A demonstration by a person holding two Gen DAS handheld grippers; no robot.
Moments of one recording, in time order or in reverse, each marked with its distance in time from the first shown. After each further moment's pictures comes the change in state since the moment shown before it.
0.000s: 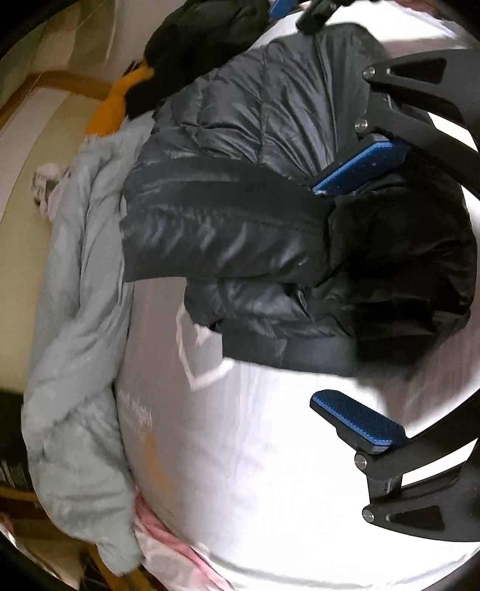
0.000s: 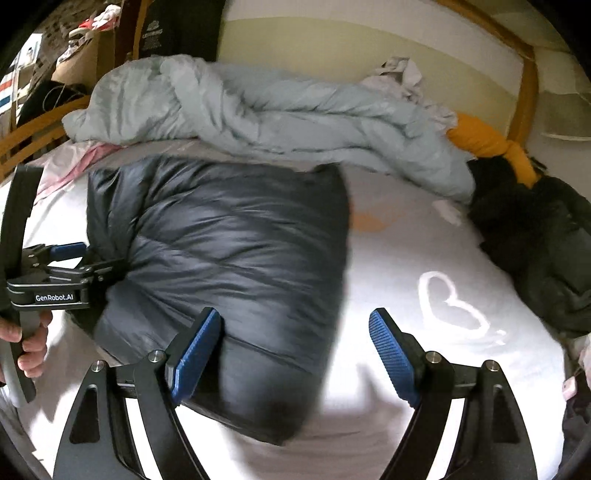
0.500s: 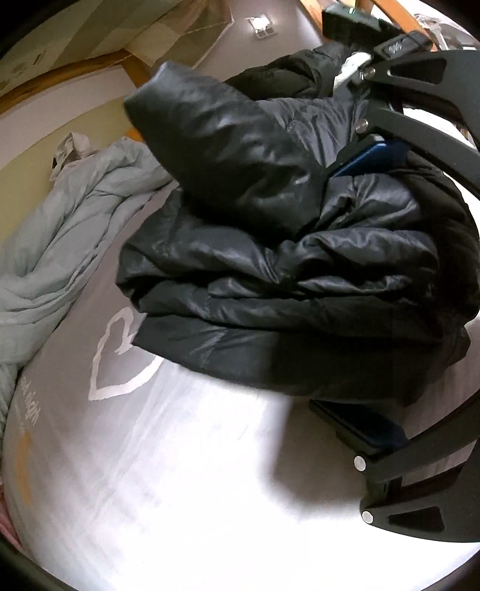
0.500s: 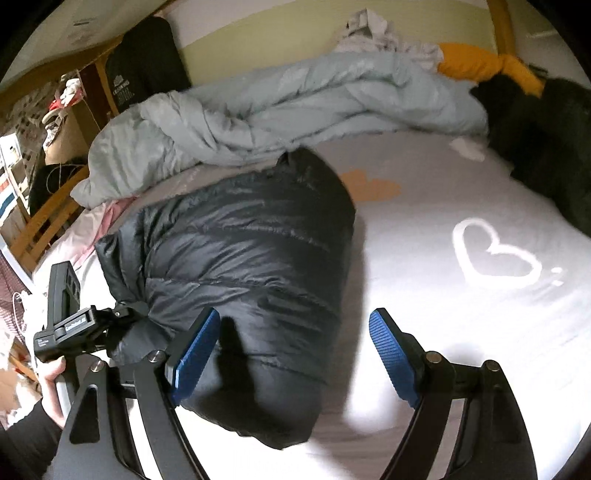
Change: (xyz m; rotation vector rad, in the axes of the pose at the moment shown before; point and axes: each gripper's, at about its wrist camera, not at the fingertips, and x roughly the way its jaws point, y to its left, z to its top) left arm 0.029 0.049 -0.029 -0.359 0.203 -0.400; right arm 0.038 -0.037 -0.001 0.297 0.105 0.258
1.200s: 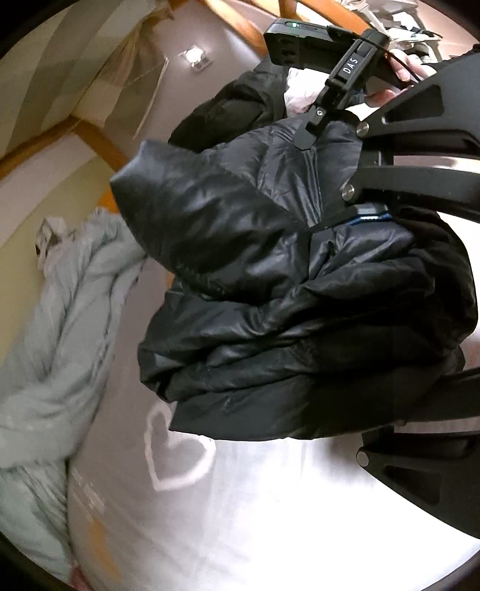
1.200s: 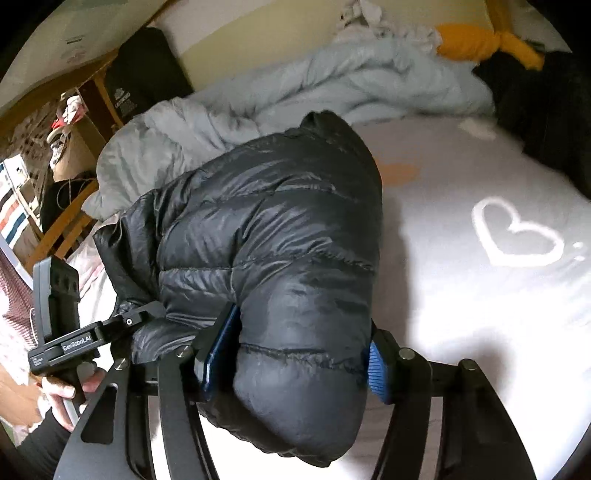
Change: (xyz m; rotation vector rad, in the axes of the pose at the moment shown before) left arm -0.016 -0.067 0.002 0.287 -0.031 -0.096; right arm -0.012 0.005 -0.003 0.052 -0.068 0.048
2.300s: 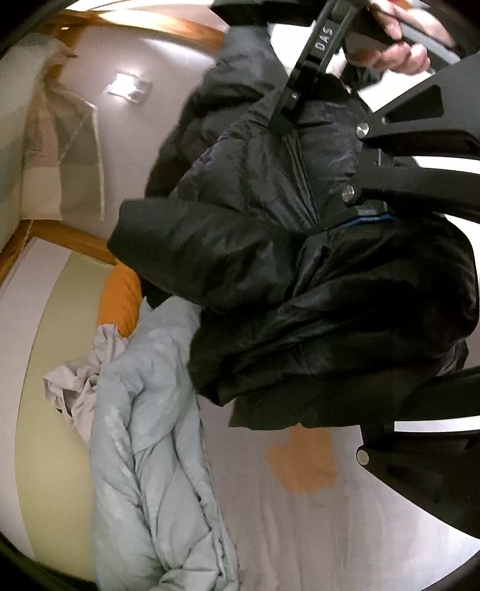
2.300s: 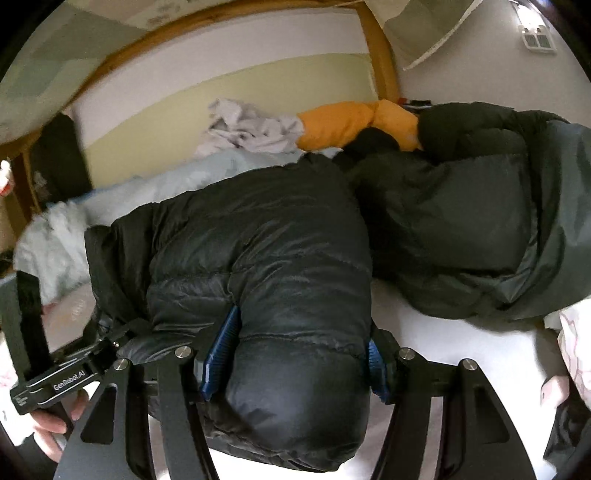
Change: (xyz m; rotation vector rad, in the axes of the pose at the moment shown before) left arm 0.224 -0.236 0.071 0.393 -0.141 -0.023; right arm -0.082 -0.228 0.115 0.057 -0.271 -0.373
